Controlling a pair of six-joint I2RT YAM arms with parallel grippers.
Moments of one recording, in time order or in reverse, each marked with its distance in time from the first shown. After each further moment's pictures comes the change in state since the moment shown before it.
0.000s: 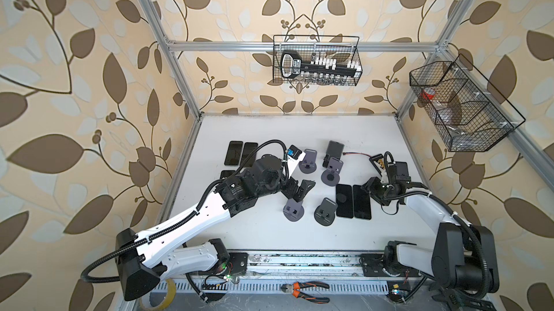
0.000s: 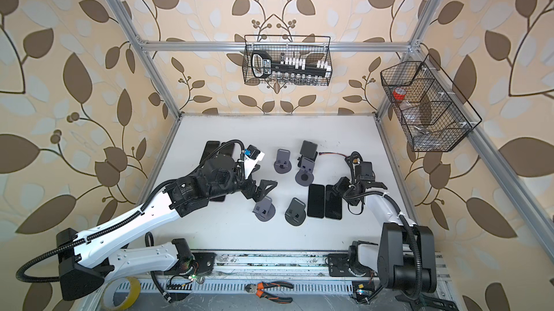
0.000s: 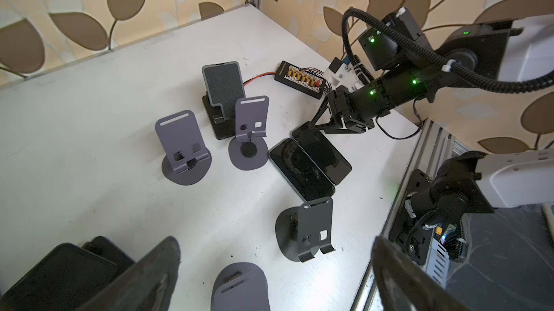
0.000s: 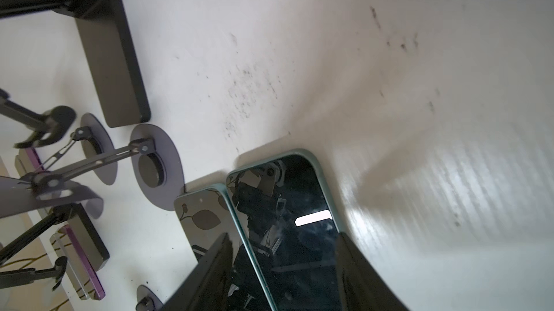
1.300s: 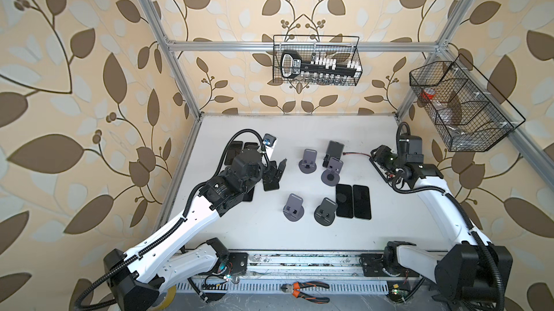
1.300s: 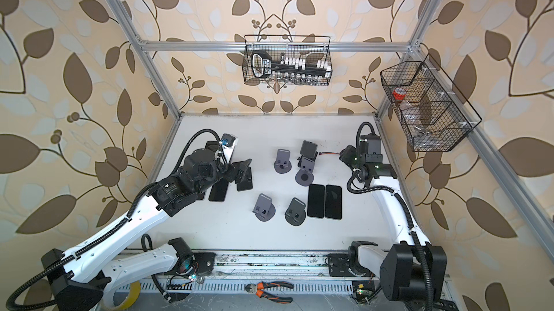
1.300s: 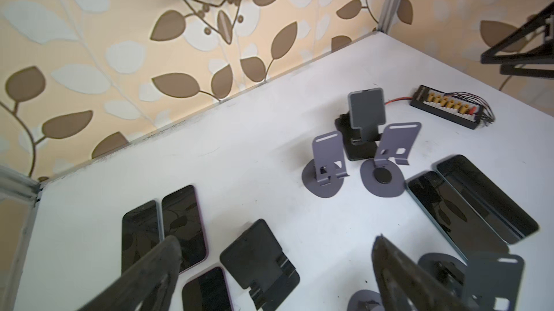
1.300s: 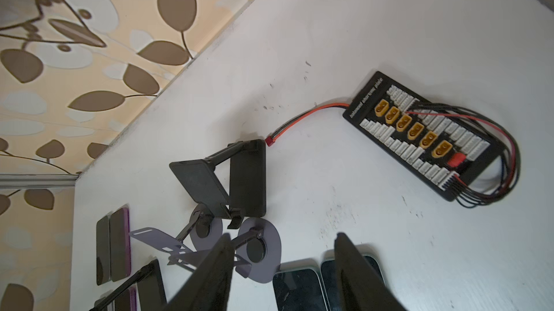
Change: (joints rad) left arm 0.235 -0.079 -0.034 0.010 -0.285 0.196; right arm 0.093 -0.034 0.357 -0.010 0.210 0.017
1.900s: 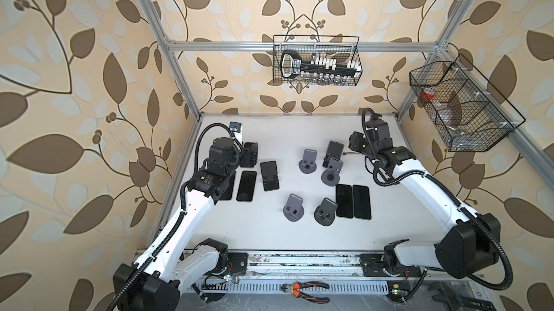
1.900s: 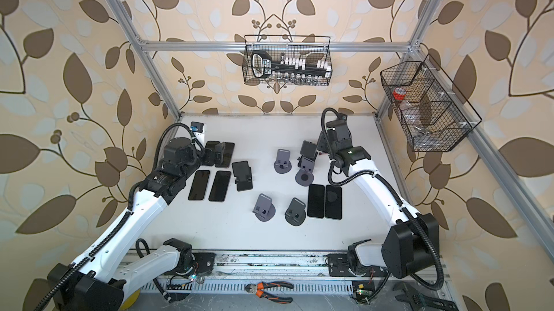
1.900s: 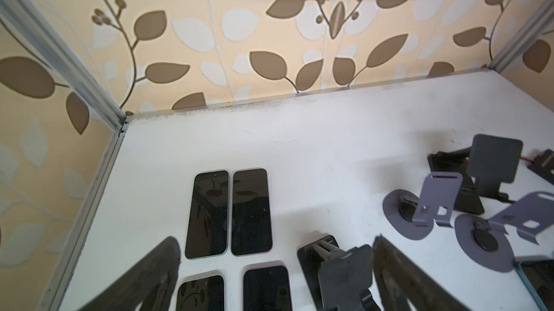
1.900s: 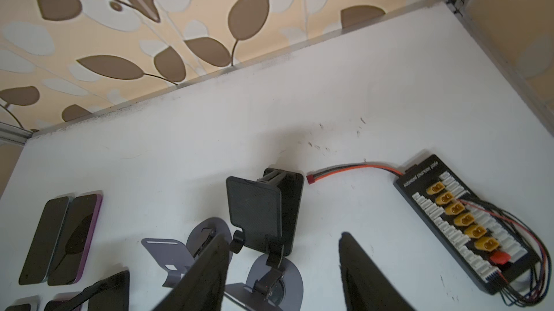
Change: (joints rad) left arm 0.431 0.016 -0.057 0.098 0.144 -0.060; right arm 0.322 0.182 0.225 0.055 0.328 -0.158
